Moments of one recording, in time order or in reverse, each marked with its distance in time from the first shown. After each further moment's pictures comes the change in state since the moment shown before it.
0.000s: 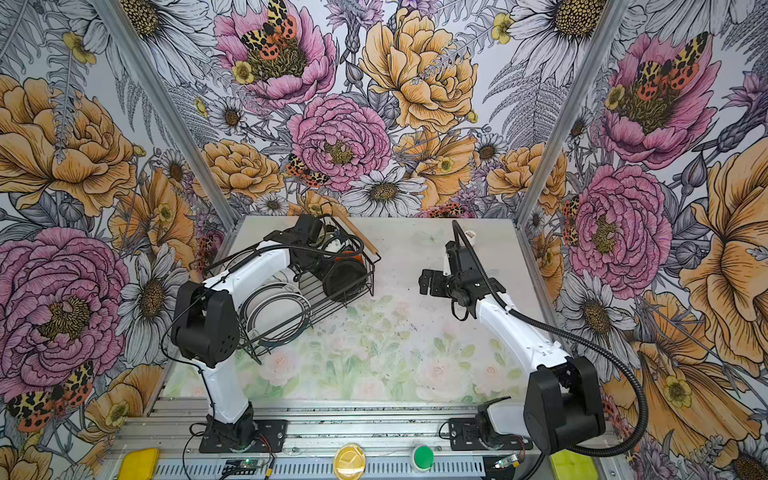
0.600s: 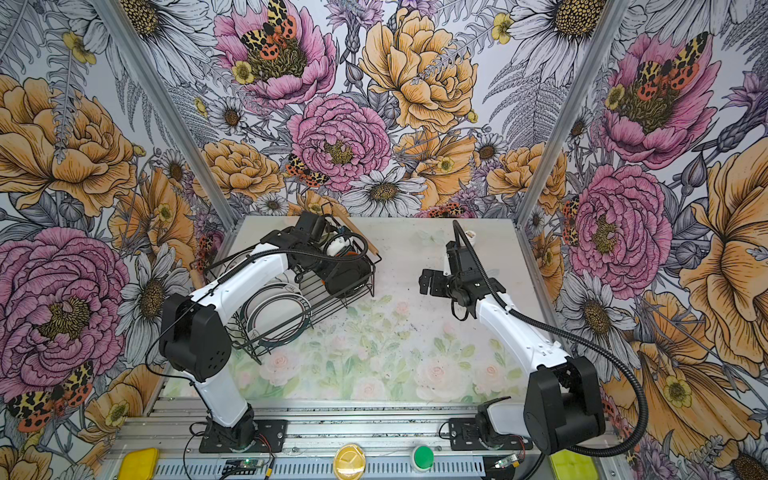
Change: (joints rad) left arm -0.072 -0.105 0.000 -0.018 -0.083 -0.018; right arm 0.000 0.000 0.000 -0.001 0.003 0.010
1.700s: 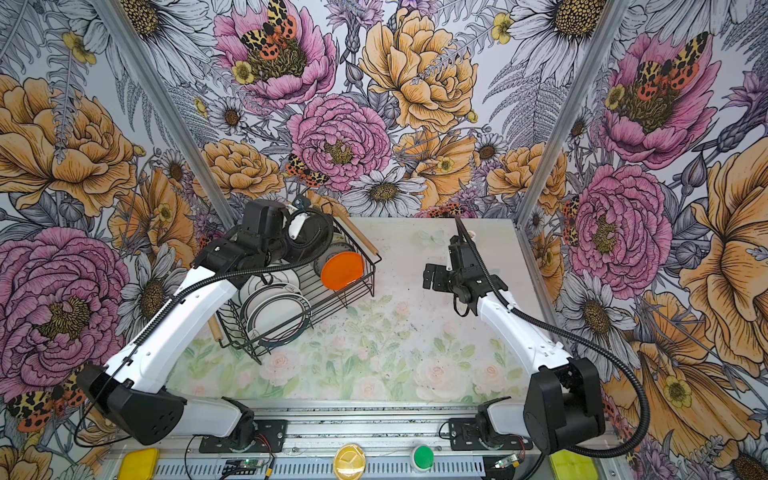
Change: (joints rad) left arm -0.021 -0.394 -0.011 0.056 -0.452 -0.080; right arm -0.013 0.000 0.062 -0.007 0.087 -0.023
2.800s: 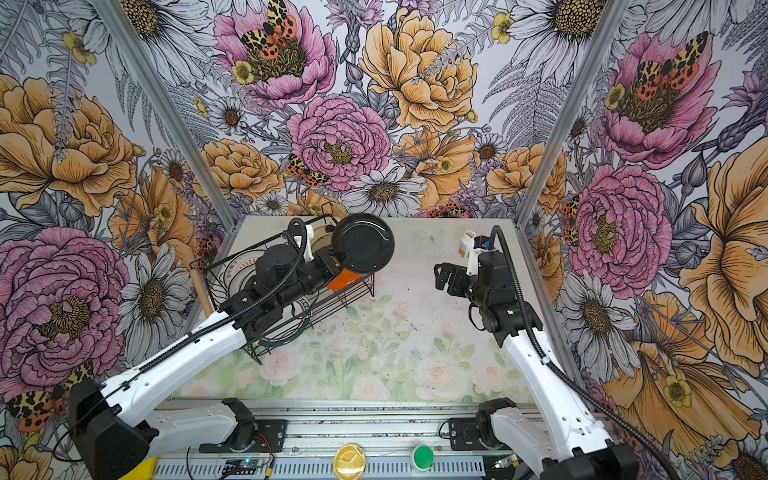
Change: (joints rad) left arm -0.234 -0.158 -0.521 0.771 0.352 -1.310; right arm -0.081 -0.377 -0.131 0.008 -0.158 0.073
